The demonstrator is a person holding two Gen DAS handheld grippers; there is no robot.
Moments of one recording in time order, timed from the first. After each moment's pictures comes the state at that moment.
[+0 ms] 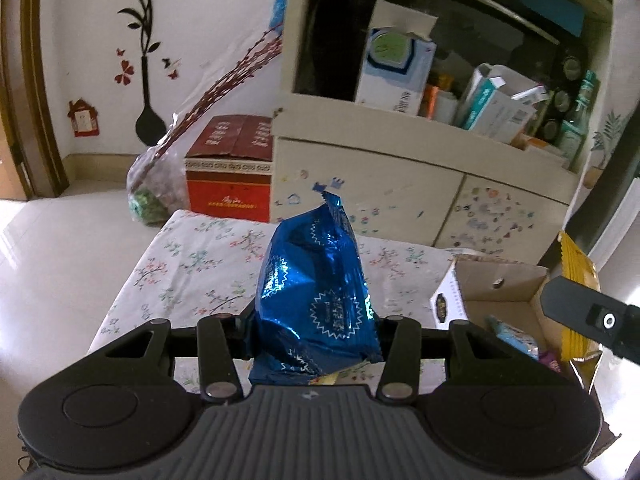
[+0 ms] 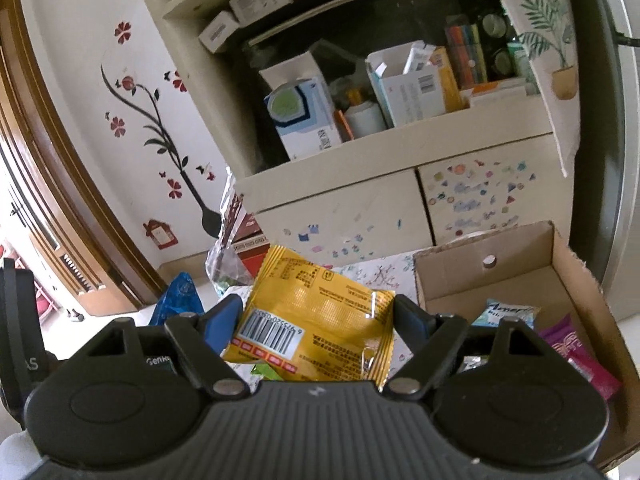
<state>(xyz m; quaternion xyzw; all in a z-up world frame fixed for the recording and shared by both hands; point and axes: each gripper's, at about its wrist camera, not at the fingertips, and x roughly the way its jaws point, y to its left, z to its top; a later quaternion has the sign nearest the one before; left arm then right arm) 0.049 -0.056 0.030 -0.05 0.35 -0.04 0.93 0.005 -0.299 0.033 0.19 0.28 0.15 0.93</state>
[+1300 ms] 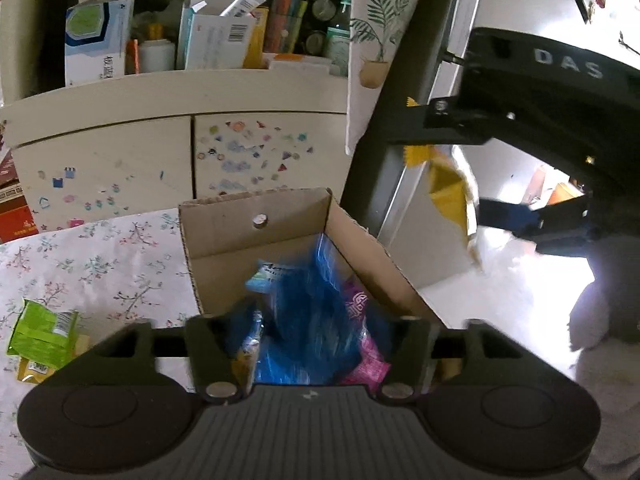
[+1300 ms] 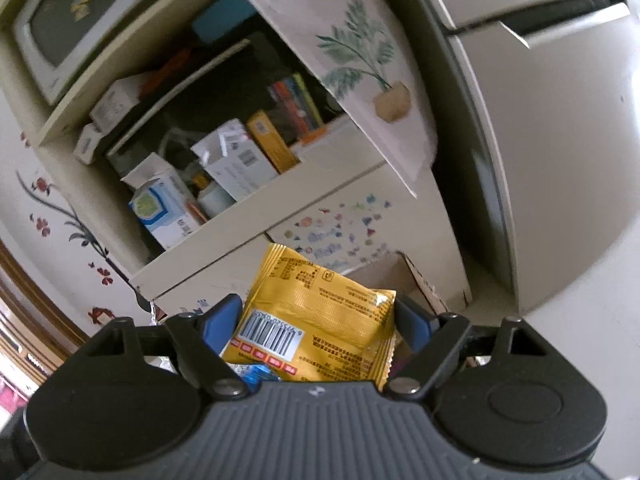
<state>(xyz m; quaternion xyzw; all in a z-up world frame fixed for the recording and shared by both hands) 0.016 -0.219 0.002 0.02 0.35 -0.29 0.89 0.004 -0.440 0.019 0.31 0.27 0.02 0.91</state>
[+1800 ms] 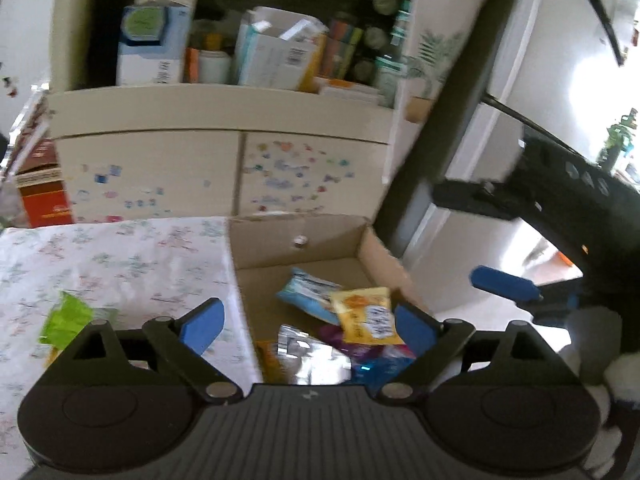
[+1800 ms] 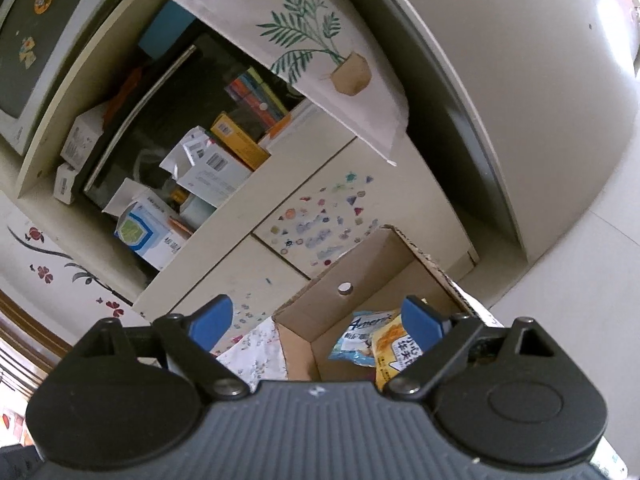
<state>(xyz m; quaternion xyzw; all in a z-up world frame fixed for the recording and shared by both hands) 0.028 -0.185 0.025 -0.03 0.35 -0.24 0.90 0.012 -0.449 0.005 0.38 0.28 0.02 0.88</state>
